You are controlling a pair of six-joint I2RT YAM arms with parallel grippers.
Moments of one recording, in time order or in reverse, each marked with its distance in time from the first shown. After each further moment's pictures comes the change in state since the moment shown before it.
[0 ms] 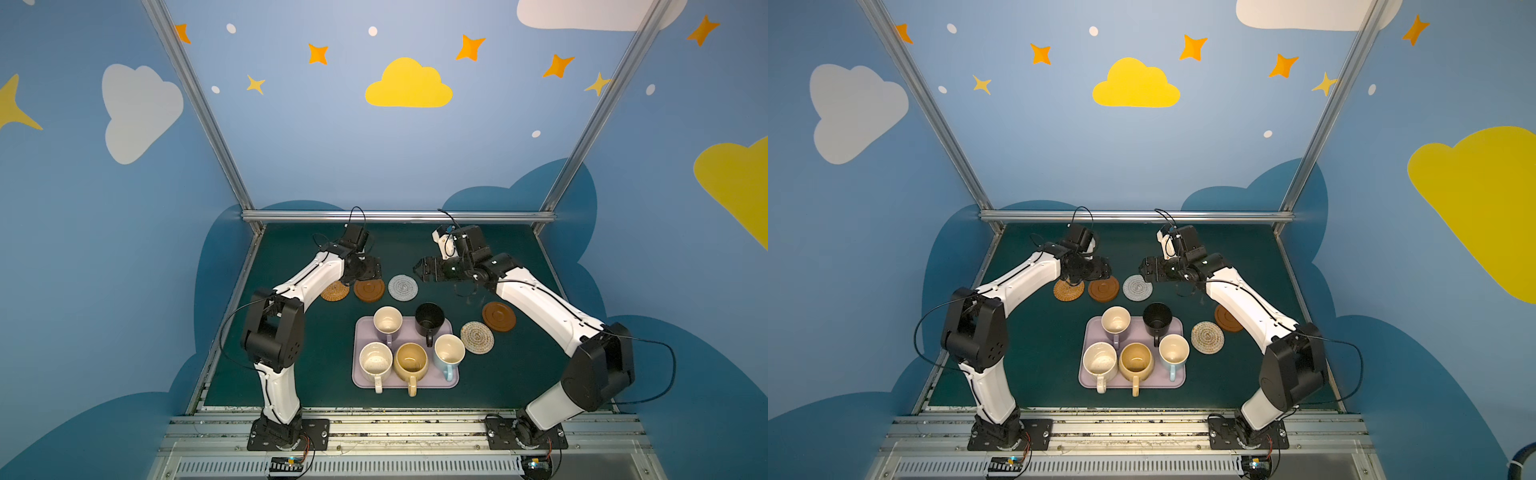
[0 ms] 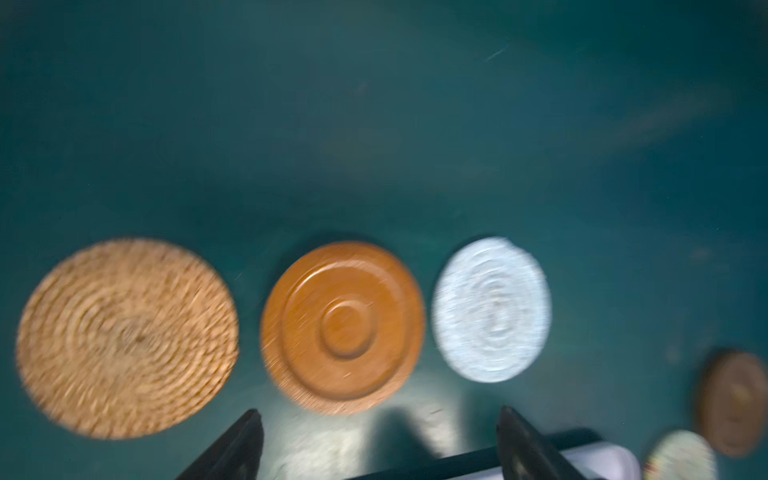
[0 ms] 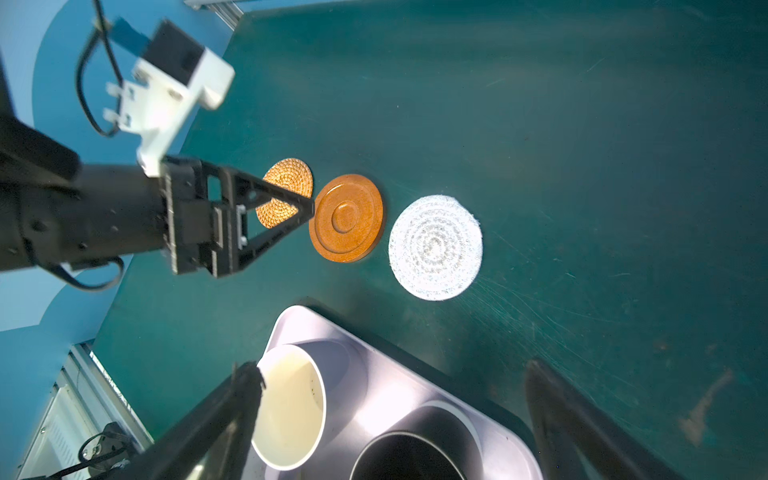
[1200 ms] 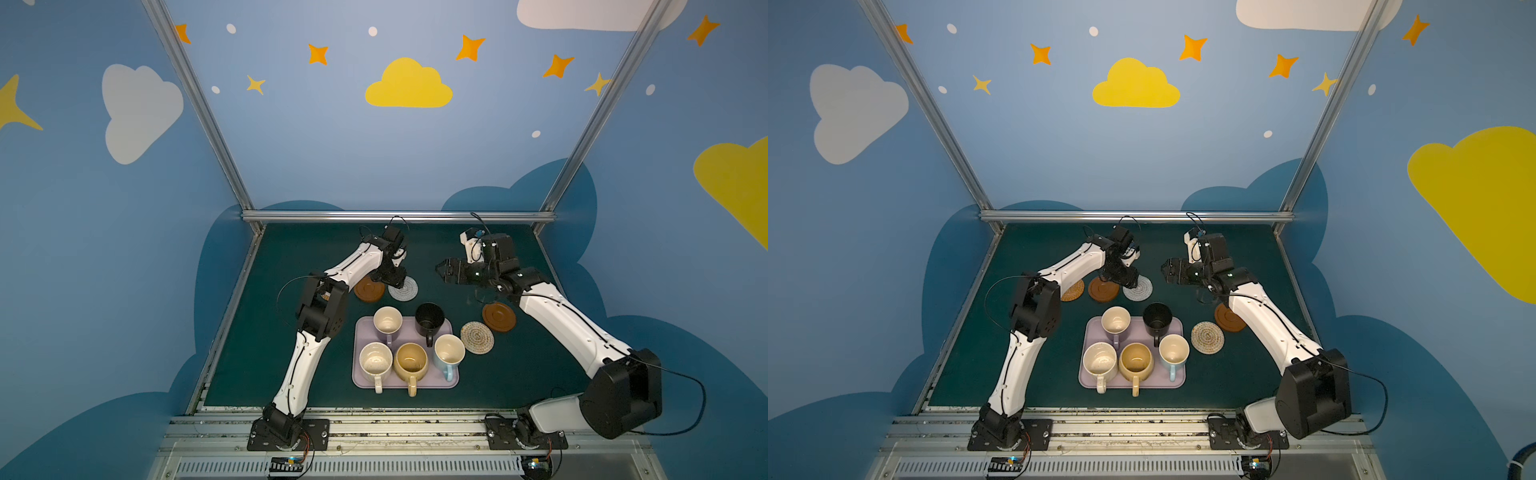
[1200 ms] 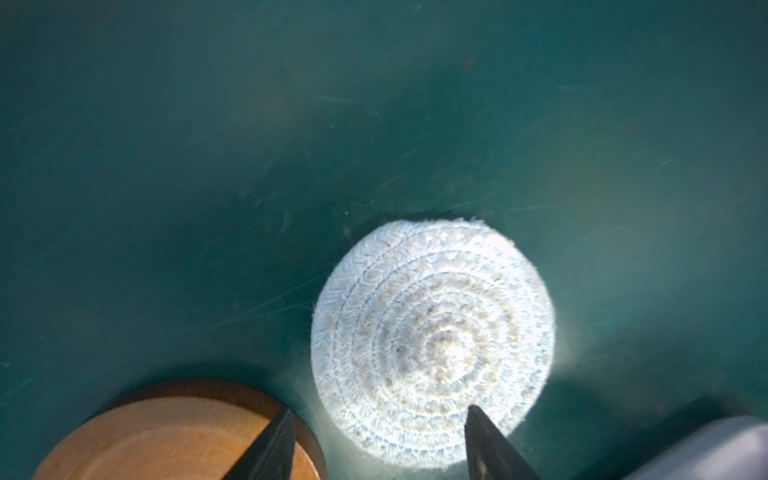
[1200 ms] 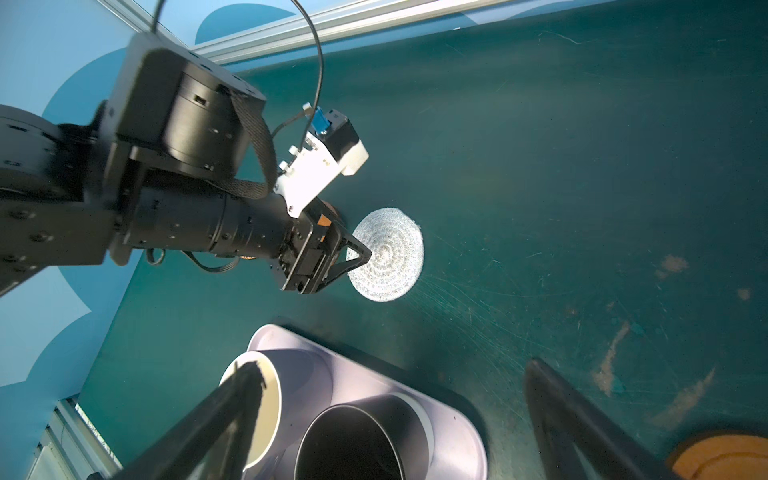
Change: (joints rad) left arm -0.126 0.499 0.520 -0.292 0.010 0.351; right arm -0.139 -0.146 -0.183 0.099 -0.033 0.014
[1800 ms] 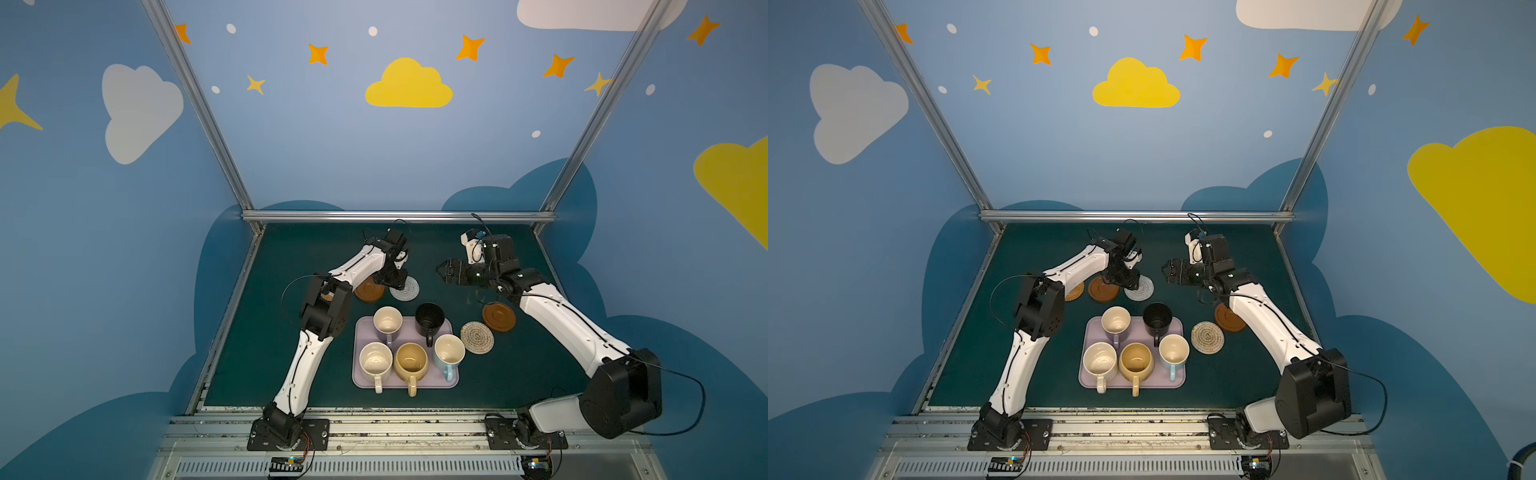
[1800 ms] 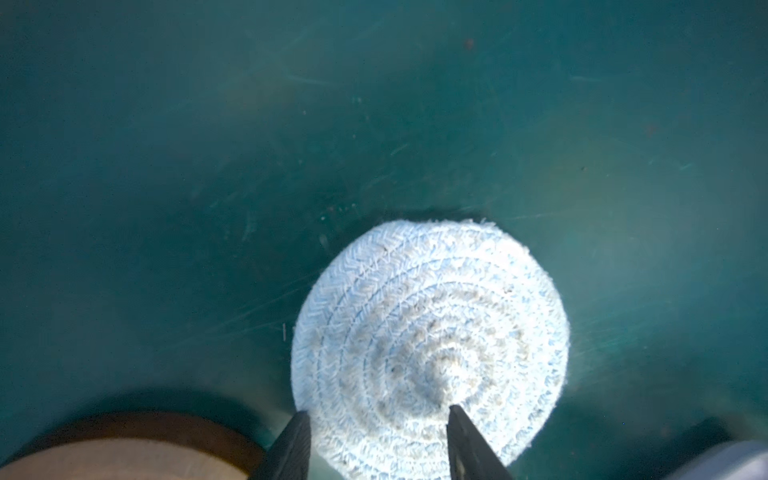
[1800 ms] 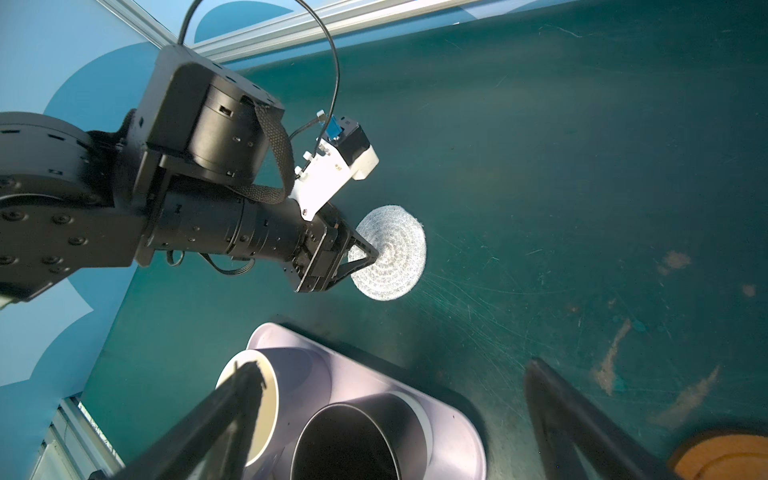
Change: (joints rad) left arm -0.014 0.040 0.020 0.016 0.028 -0.046; right arm -0.011 0.000 -0.015 0.010 -0.013 0.000
